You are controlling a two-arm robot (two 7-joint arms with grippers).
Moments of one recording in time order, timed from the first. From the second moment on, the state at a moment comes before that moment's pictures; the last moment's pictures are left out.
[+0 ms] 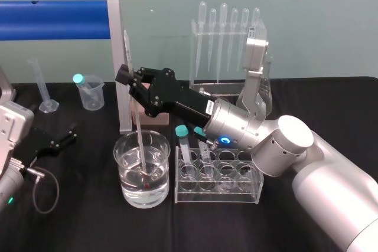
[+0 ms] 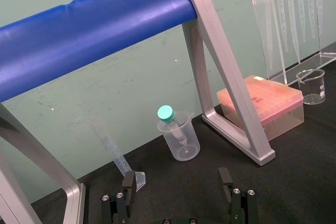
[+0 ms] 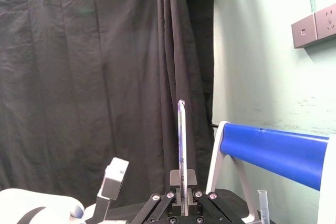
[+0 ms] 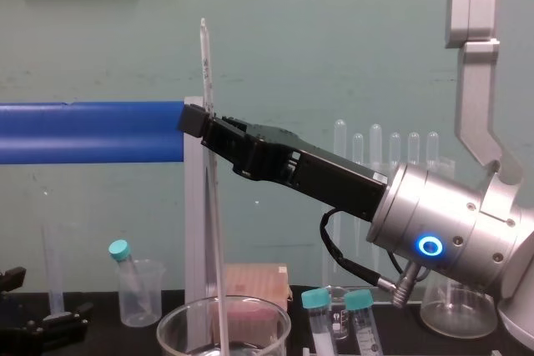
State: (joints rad) left arm -0.20 0.60 0.45 -1.41 -0.25 -0.12 0.03; right arm 0.58 0.19 -0.59 -1.10 0.75 -0.25 0.92
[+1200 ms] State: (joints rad) left arm -0.20 0.60 0.45 -1.41 -0.25 -0.12 0.03; right arm 0.58 0.19 -0.59 -1.10 0.75 -0.25 0.92
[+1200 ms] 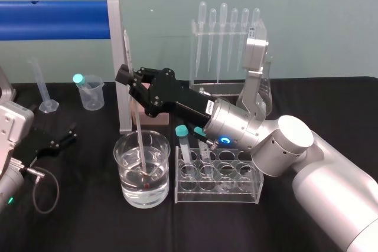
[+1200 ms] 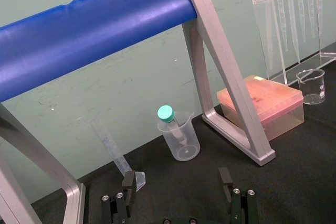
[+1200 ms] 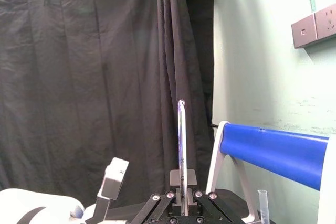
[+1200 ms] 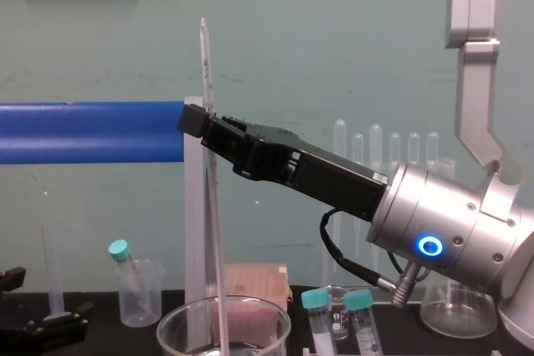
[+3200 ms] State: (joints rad) left arm -0.20 0.60 0.45 -1.41 -0.25 -0.12 0.03; right arm 0.58 0.20 -0.57 -1.16 0.77 -0.26 0.93
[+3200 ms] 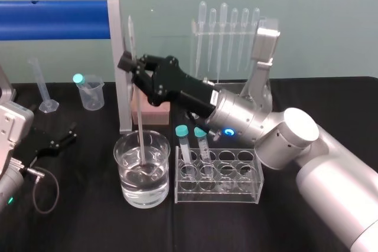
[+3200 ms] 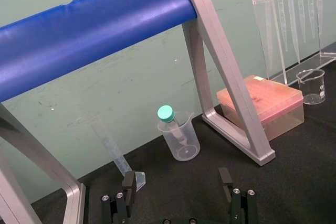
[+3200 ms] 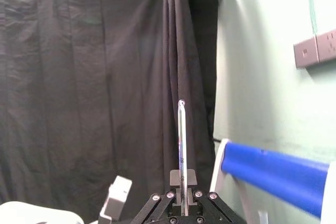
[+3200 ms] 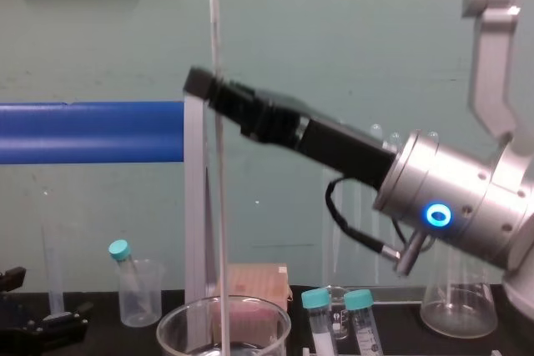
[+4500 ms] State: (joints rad) left arm -0.20 0.60 0.45 -1.41 -0.25 -0.12 0.03; right arm 0.37 0.43 -0.32 -1.61 0.75 -0.31 0.64
